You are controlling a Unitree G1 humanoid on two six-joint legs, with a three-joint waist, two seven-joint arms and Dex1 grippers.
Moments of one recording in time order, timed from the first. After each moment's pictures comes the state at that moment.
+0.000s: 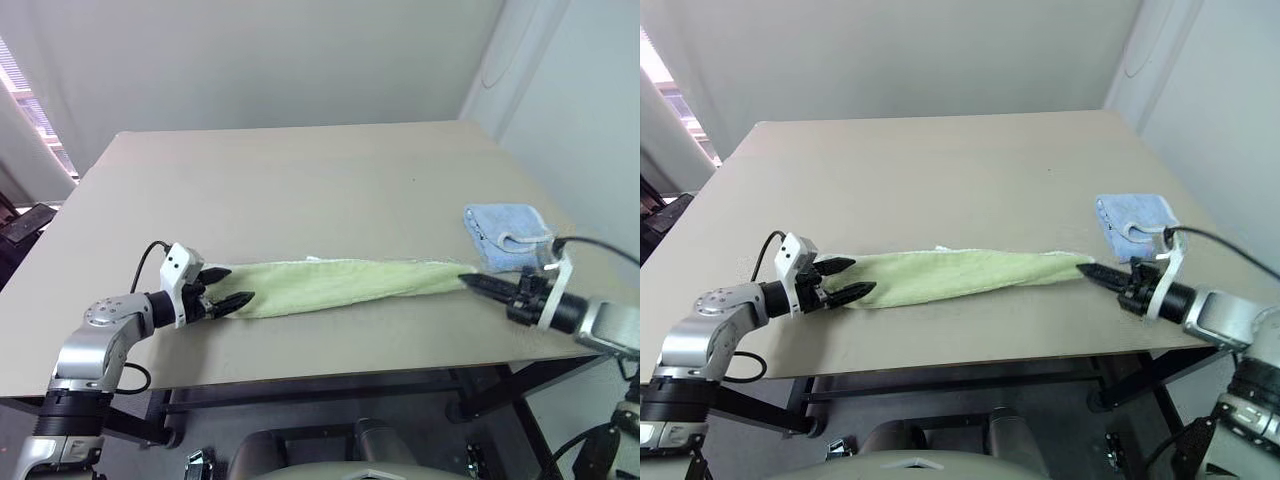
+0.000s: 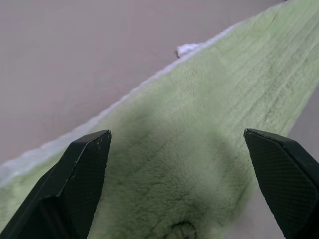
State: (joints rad) left arm -0.16 0.65 0.09 0.03 -0.42 0.47 -0.94; right arm -0.36 -0.69 -0.66 0.13 1.22 1.61 0.41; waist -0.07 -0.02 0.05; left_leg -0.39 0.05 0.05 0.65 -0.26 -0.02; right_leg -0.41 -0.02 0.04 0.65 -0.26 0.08
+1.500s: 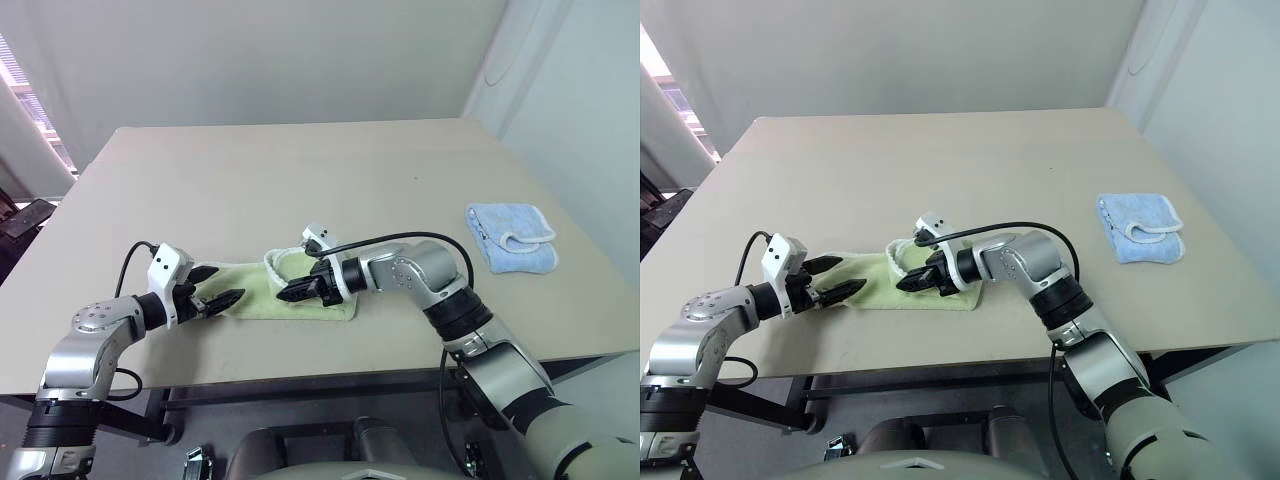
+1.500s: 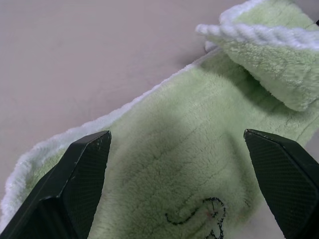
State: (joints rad) left arm -0.11 0.66 0.13 -0.01 -0.42 0.46 -0.87; right arm -0.77 -0.24 0.41 0.20 0.53 1.02 0.84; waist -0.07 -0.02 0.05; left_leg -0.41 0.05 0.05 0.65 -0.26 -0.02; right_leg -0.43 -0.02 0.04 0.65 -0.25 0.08
